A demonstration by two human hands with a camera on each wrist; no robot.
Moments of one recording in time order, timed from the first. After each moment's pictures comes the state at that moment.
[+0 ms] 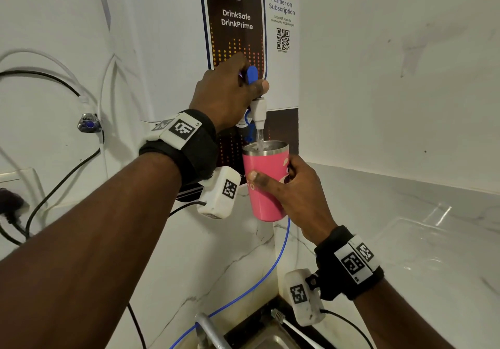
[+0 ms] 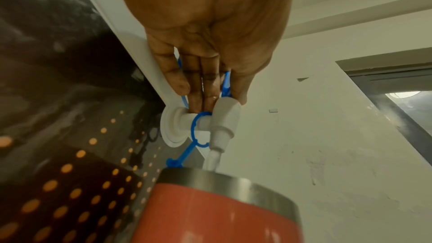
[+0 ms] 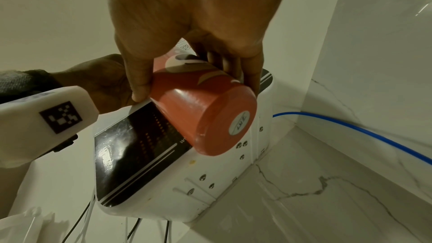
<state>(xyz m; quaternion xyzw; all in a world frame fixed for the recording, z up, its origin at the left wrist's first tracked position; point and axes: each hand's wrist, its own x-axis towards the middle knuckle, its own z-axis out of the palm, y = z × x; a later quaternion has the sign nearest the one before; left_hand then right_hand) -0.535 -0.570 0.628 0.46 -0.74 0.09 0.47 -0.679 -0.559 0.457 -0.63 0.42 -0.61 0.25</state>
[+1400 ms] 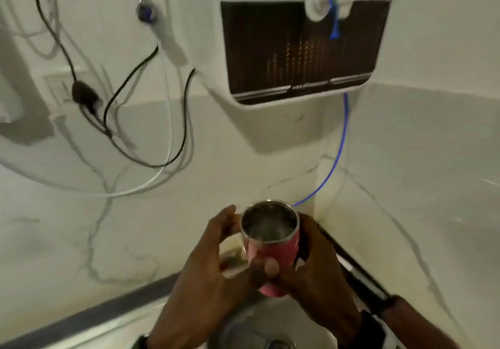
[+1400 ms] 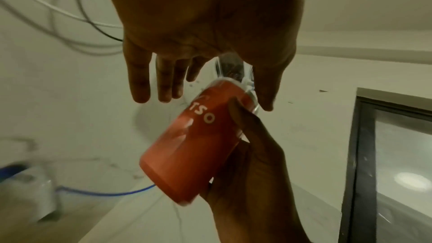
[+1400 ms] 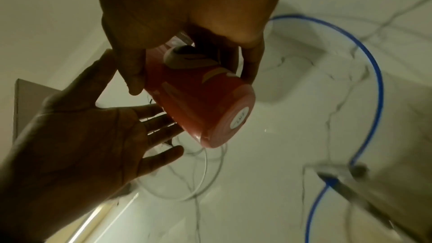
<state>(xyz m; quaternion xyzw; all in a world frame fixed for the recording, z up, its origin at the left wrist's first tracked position) -0.443 -0.351 0.310 0.53 -0.60 -0.30 0.51 -0.620 -0.420 0.271 -0.66 0.32 -0.52 0.44</state>
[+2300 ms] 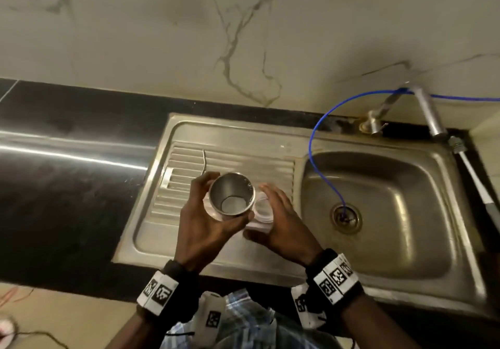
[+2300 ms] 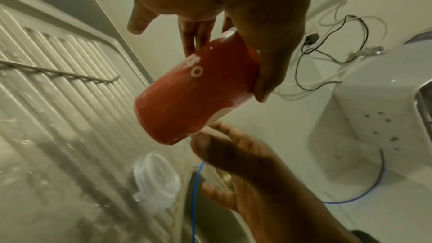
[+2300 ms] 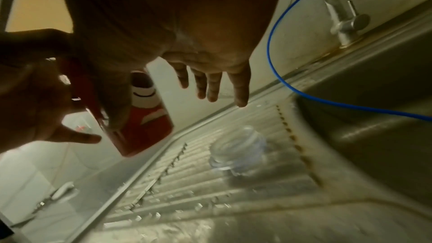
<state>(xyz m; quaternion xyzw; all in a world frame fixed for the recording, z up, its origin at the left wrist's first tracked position) -0.315 -0.137 0.082 0.77 -0.30 -0.16 0.54 -0.447 -0.287 0.028 -0.84 0.25 -0.06 0.47</state>
